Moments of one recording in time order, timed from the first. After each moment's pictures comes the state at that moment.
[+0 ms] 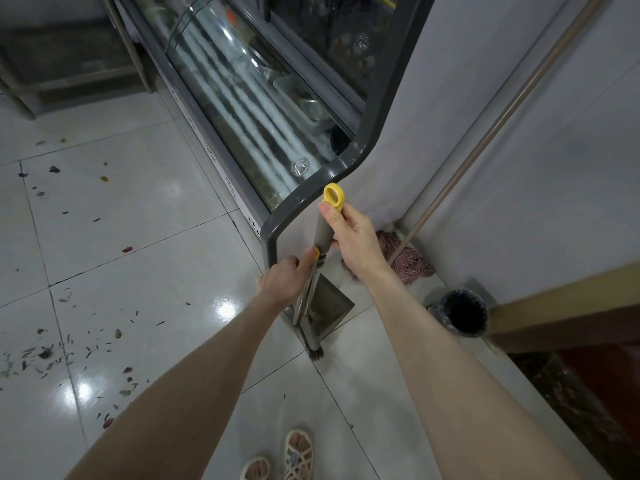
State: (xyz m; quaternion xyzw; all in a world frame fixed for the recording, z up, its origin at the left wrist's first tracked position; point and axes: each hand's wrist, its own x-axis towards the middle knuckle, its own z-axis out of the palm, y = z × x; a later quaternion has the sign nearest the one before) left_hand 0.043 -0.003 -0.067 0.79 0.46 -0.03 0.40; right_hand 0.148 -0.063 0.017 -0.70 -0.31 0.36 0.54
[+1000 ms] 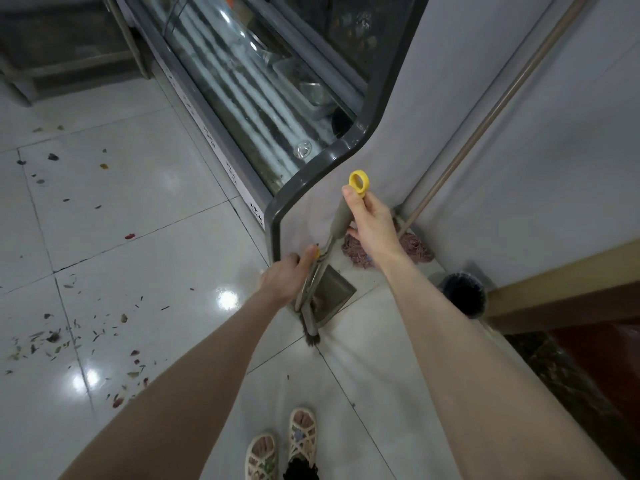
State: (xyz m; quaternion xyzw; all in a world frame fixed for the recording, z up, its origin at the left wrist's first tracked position) left_hand 0.011 -0.025 -0.069 0.78 0.45 -0.04 0.42; right_hand 0.142 -0.086 0.018 -0.73 -0.24 0.35 0.54
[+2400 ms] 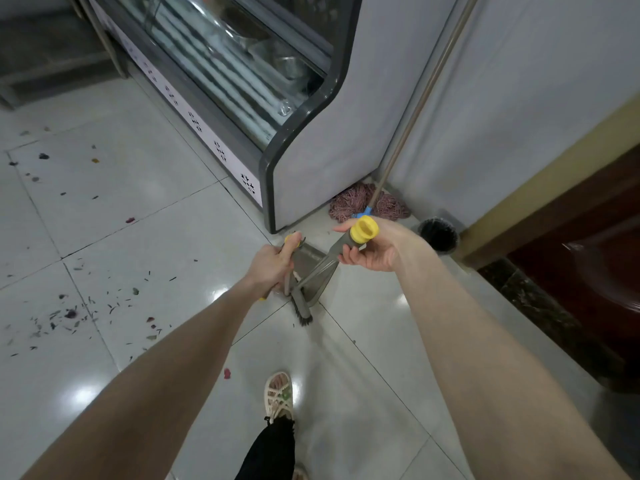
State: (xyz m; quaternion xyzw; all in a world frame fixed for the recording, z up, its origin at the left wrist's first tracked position) left_hand -0.157 -0.161 -0.045 0.70 0.42 0.04 0.58; right_hand -0.004 -0.270 0.055 -0.64 0.10 0.63 0.43
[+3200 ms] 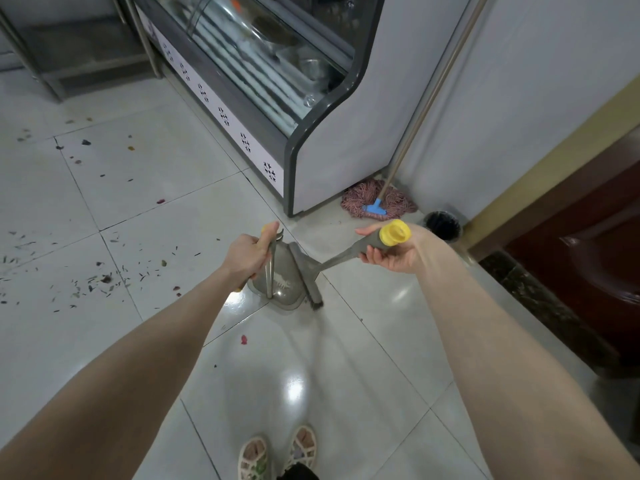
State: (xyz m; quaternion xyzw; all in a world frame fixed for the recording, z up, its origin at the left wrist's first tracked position) left_hand -0.321 -0.207 -0.003 0.70 0.46 0.06 0.54; right_hand -0.125 -0.365 0.091 -0.66 0.10 0.61 0.43
